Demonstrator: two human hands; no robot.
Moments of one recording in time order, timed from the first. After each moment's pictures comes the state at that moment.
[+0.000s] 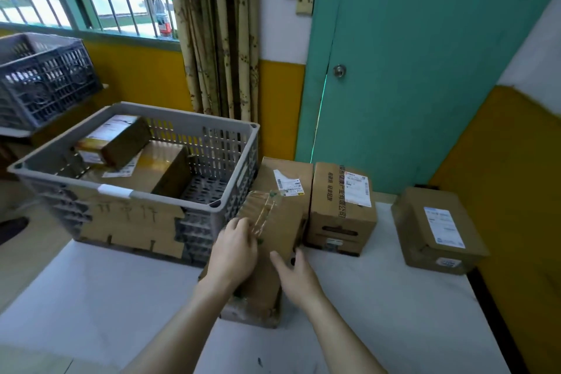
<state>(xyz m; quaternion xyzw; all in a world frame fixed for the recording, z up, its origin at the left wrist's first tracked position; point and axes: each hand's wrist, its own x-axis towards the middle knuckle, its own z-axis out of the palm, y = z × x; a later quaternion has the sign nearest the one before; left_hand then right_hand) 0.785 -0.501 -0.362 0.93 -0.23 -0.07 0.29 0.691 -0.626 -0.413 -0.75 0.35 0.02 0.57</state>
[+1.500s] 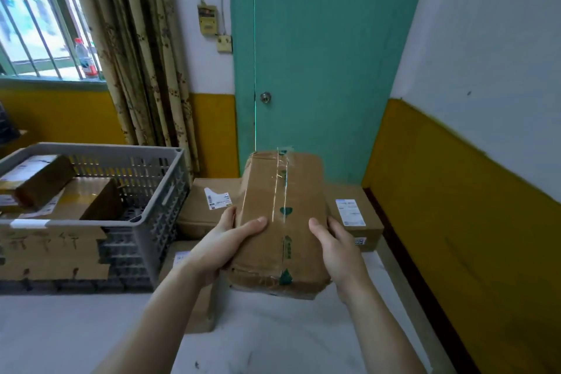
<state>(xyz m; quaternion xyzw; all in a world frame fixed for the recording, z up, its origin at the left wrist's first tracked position) 0.669 -0.566 -0.260 0.69 -0.19 -0.42 0.56 0.493 -0.715 -0.262 -0.63 0.34 -0.24 0.66</state>
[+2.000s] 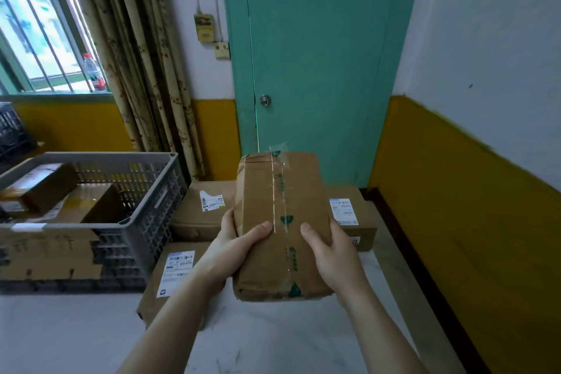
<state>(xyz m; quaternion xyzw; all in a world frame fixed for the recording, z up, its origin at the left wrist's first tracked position) 0.604 -0.601 -0.253 0.72 -0.18 -0.35 0.57 0.451 -0.739 -0.259 -0.70 0.30 -0.26 0.59</state>
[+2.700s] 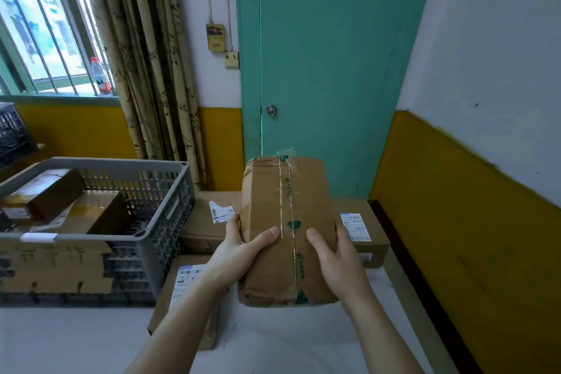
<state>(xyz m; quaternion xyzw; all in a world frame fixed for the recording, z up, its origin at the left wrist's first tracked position) 0.642 -0.578 -0.236 0.72 -0.19 -0.33 0.58 0.496 -0.722 -0.247 -0.72 0.34 -0.26 0.55</state>
